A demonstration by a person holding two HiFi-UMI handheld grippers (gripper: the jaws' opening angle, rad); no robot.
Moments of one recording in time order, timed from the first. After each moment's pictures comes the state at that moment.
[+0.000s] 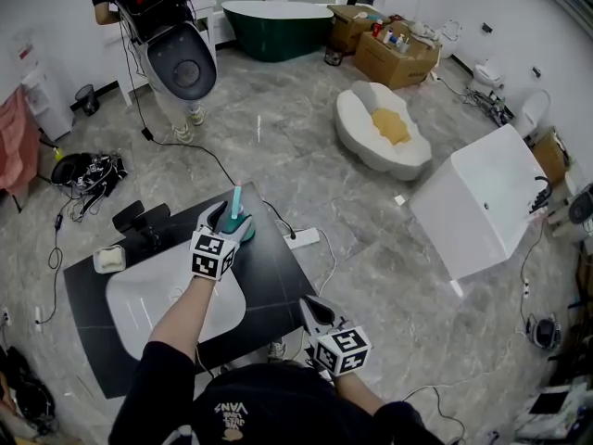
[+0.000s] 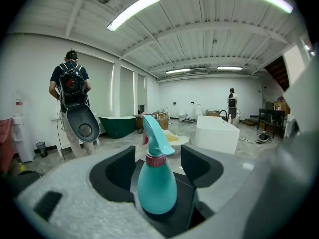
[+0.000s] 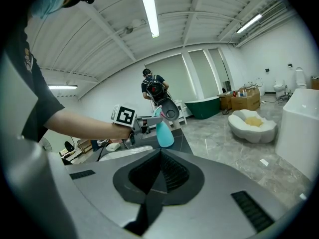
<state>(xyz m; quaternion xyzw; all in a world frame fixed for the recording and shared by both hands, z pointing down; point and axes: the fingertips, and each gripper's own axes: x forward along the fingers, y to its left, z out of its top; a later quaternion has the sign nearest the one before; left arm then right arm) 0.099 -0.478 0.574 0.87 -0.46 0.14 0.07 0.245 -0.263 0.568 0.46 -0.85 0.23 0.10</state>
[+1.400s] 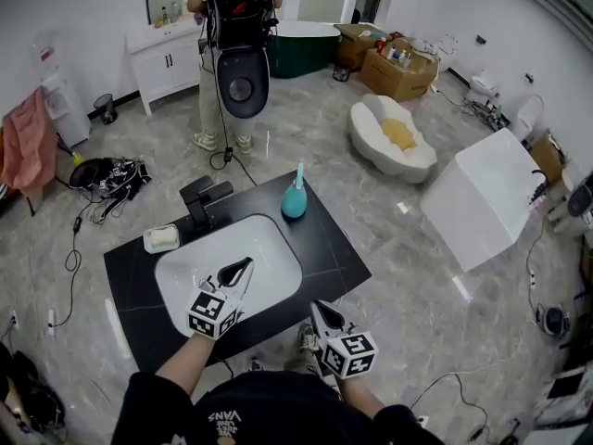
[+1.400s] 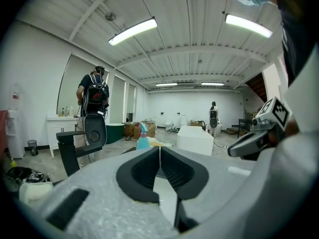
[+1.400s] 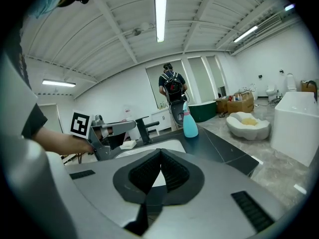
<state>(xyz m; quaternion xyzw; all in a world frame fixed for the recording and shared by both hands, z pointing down) -0.046 -0.223 0.523 0.91 -0.39 0.07 0.05 0.097 -0.129 0.555 0.50 -0.83 0.21 0.08</state>
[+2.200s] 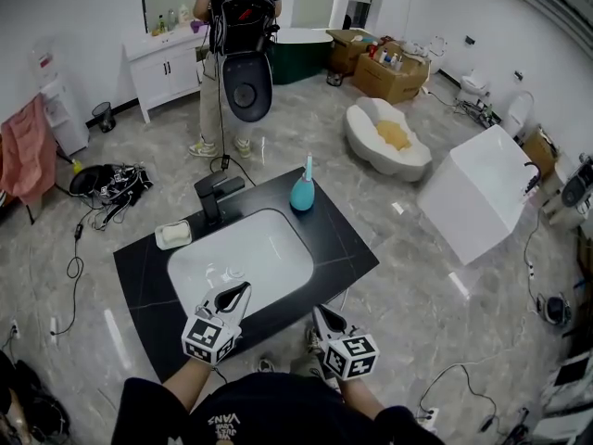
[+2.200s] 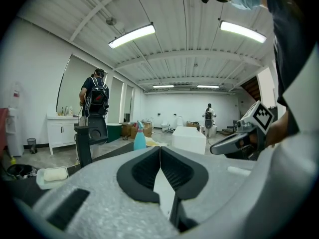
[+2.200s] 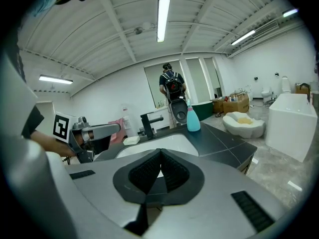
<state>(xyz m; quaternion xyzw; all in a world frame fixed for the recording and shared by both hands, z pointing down) -0.100 -0.129 0.526 0.92 -0.38 0.07 0.05 0.055 -0.078 0.563 0.53 -0.82 0.21 0.09</state>
